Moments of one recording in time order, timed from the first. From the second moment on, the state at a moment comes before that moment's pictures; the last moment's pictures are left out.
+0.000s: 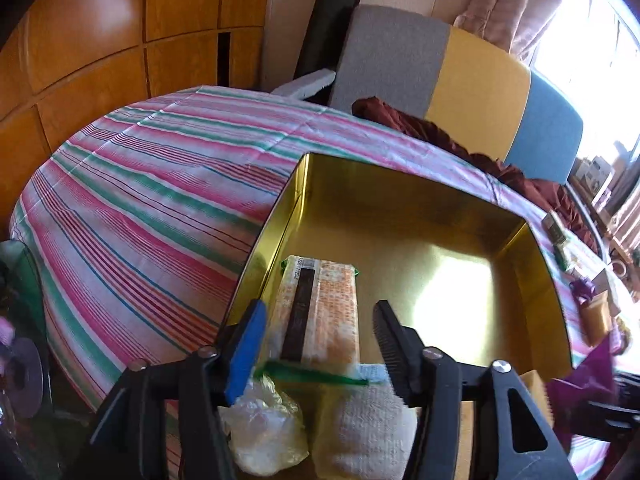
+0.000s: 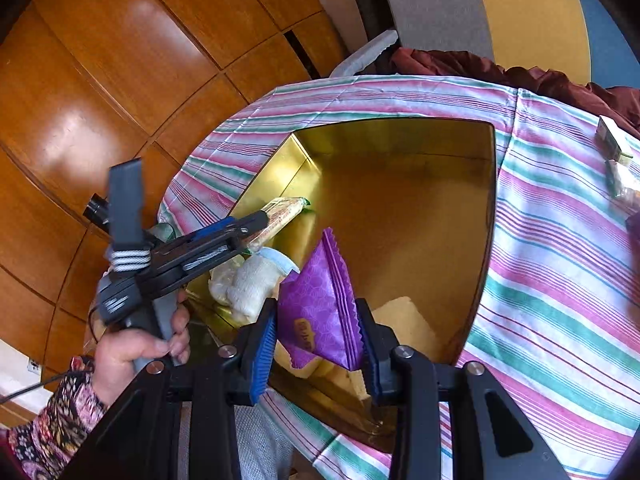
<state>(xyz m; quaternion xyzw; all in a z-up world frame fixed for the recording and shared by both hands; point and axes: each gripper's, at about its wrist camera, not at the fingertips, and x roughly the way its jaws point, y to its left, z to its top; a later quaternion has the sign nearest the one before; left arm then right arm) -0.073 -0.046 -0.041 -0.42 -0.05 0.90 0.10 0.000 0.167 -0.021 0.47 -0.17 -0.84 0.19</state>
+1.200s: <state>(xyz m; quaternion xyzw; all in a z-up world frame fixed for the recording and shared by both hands) 0.042 -0.055 -0.020 -0.38 -0.14 0.91 0.05 -0.037 0.176 -0.039 0.47 -0.22 -0.85 0.11</state>
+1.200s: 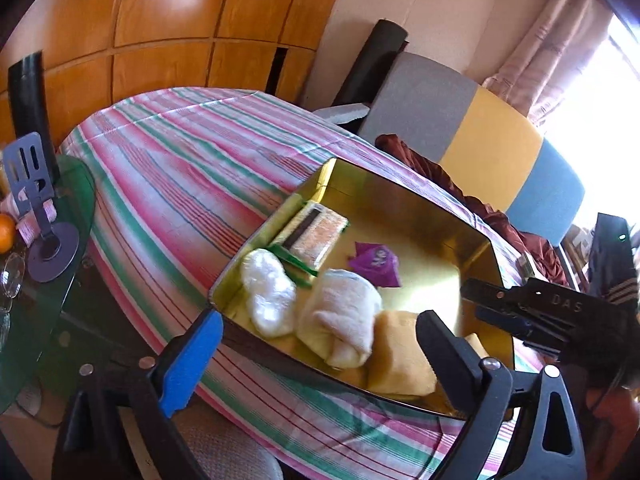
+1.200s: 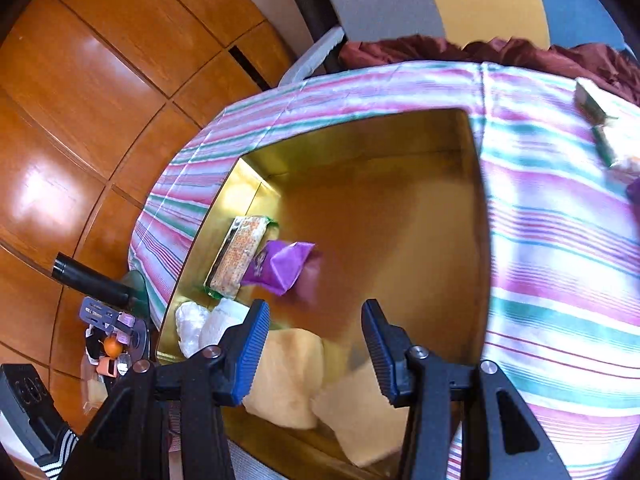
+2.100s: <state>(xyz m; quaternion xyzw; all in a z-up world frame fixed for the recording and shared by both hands) 0.090 0.108 -0.004 -0.41 -0.02 0.89 0.21 0.135 0.424 -0.054 0.46 -0.22 -0.85 -0.15</state>
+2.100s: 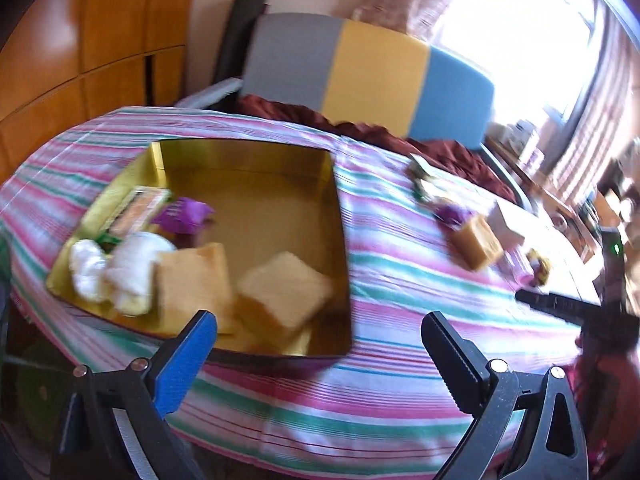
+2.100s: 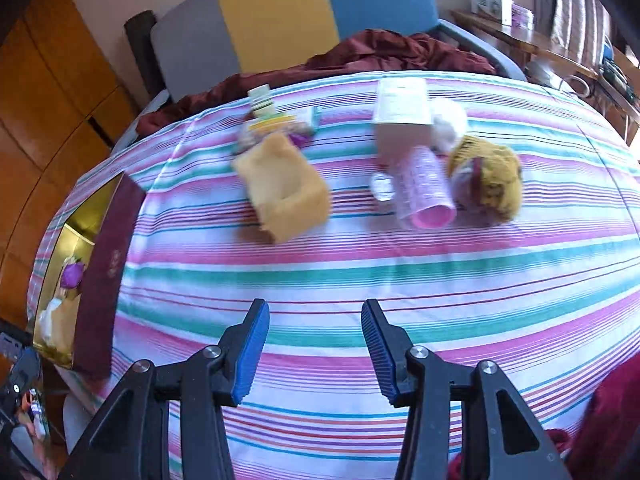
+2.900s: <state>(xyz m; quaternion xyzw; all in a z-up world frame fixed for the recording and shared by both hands) 0.115 0.204 -0.027 -0.44 0.07 0.85 0.28 0.118 0.581 -0.091 0.43 -0.33 -0.81 -0.22</state>
